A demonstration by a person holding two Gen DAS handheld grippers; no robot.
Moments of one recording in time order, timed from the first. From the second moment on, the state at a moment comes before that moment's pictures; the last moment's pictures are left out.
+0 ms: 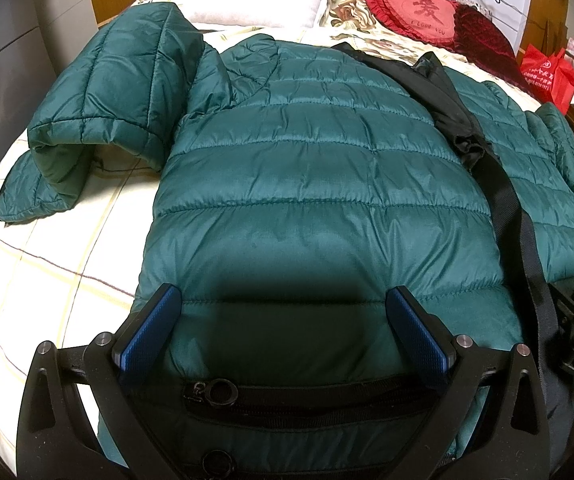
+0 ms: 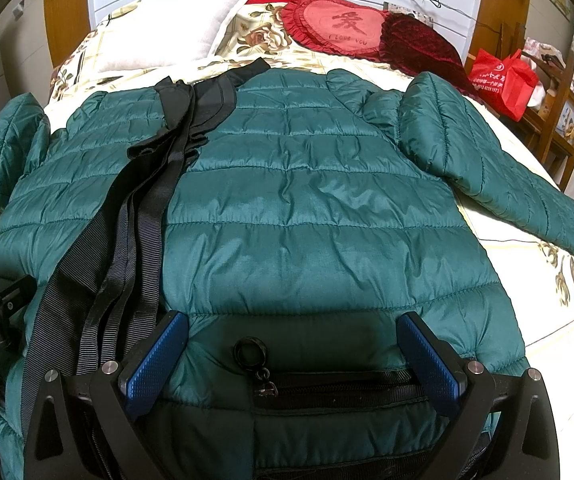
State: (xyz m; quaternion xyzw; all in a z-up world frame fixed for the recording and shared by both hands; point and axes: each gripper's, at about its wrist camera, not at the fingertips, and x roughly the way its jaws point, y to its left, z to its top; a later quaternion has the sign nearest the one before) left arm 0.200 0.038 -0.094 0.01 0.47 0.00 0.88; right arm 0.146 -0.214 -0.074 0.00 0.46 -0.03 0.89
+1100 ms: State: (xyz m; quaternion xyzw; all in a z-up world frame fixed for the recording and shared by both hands) left arm 0.193 0.043 -0.087 -0.01 0.45 -0.01 0.89; right arm 0.147 -0.213 -0.074 0.00 0.45 -0.03 0.89
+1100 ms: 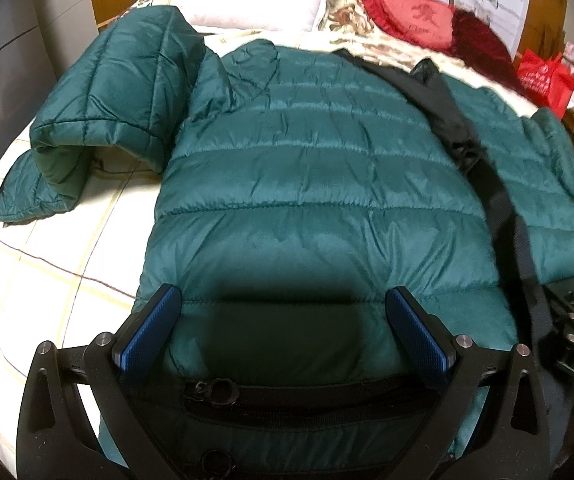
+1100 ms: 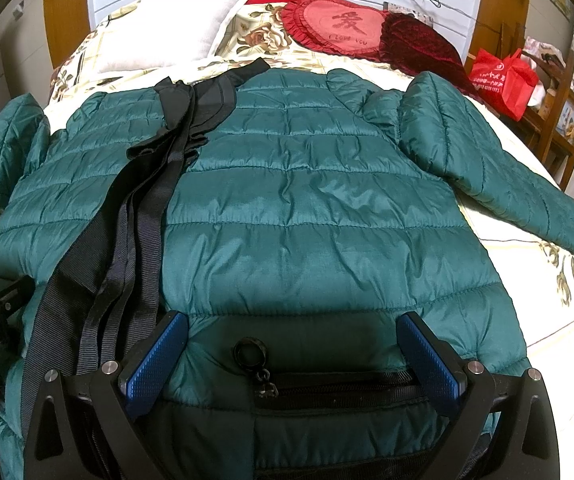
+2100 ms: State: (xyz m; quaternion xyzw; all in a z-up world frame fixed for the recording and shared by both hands) left arm 0.276 0.362 -0.090 -0.20 0.46 0.14 0.85; right arm 0.110 -0.220 -0.010 0.01 0.33 -0.01 0.94
